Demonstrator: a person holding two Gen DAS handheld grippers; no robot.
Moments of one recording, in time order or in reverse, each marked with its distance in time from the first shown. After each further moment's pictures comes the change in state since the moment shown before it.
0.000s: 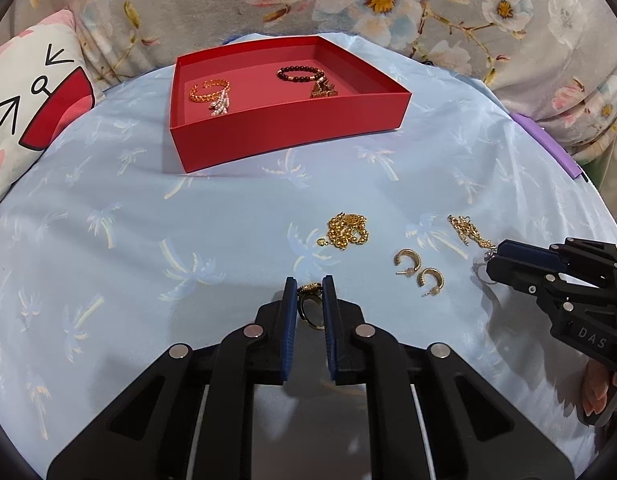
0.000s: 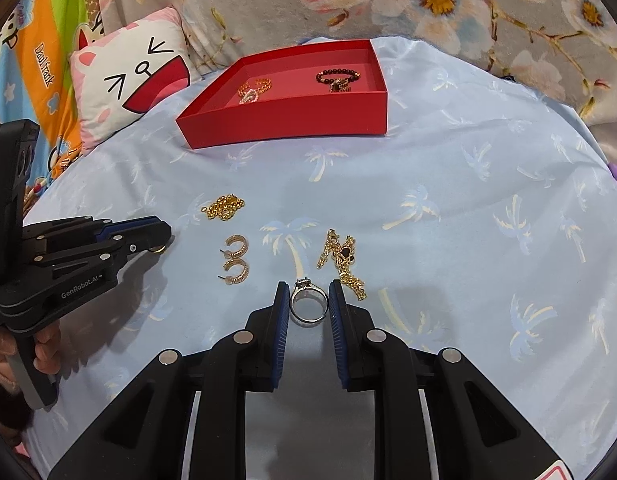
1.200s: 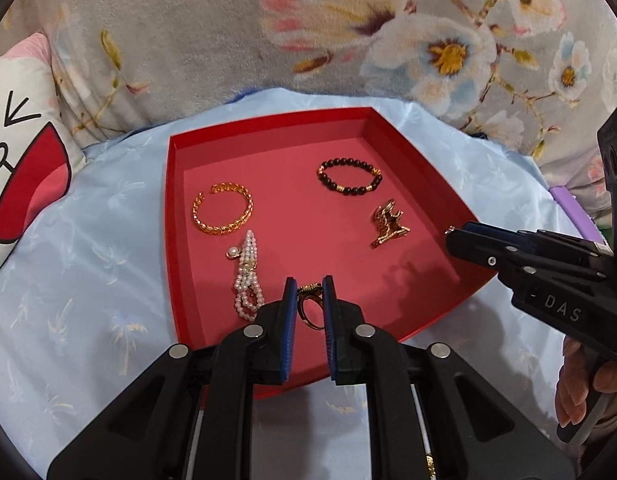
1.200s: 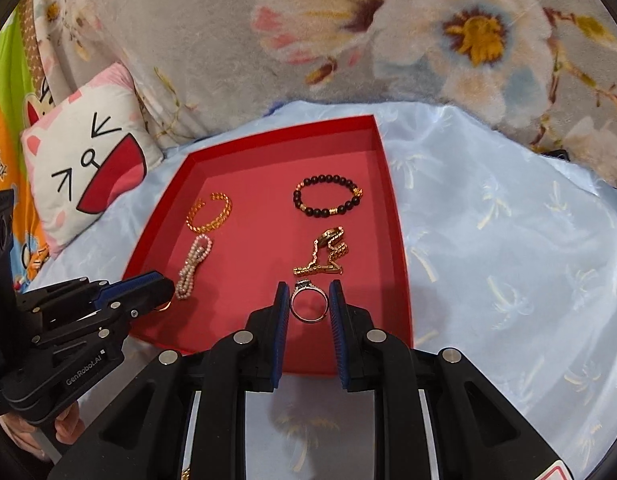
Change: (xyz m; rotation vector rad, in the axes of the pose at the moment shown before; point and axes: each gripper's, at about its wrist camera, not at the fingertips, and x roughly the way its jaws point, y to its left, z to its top) left arm 0.073 0.060 0.154 -0.037 -0.053 0.001; right arm 0.099 -0.023 0.195 0.080 -0.062 0.019
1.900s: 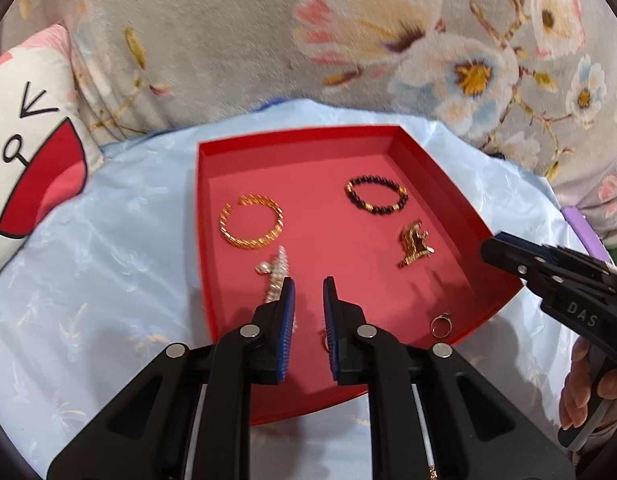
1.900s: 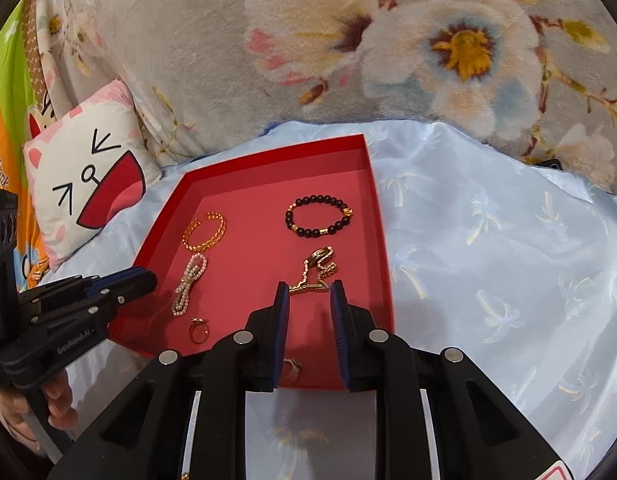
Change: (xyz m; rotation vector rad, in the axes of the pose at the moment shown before) left arm -0.008 0.022 0.008 -0.054 -0.046 0.034; right arm -0.015 -0.012 0.002 0.021 -0.076 0.007
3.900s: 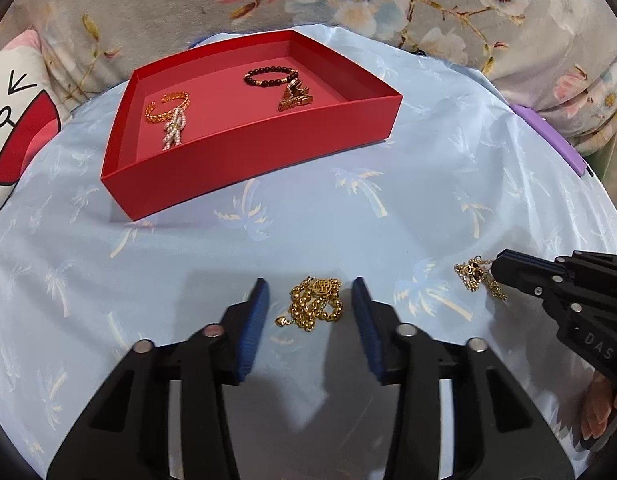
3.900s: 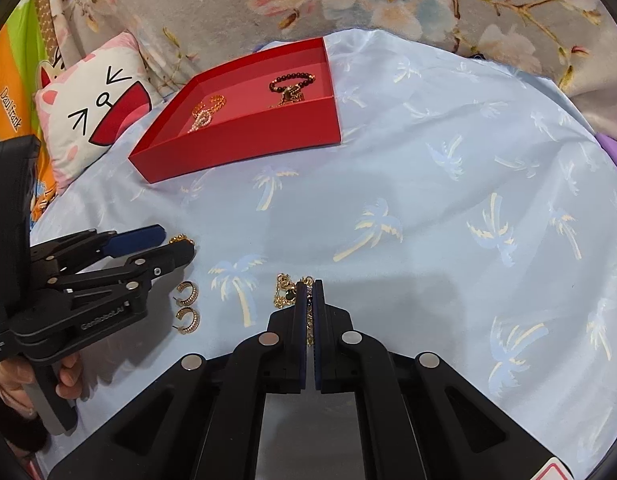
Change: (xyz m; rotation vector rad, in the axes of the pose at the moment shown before) left arm -0.035 -0.091 -0.128 0.150 0.128 -0.047; right arm -0.092 -0.011 -0.161 0.029 0.133 -0.059
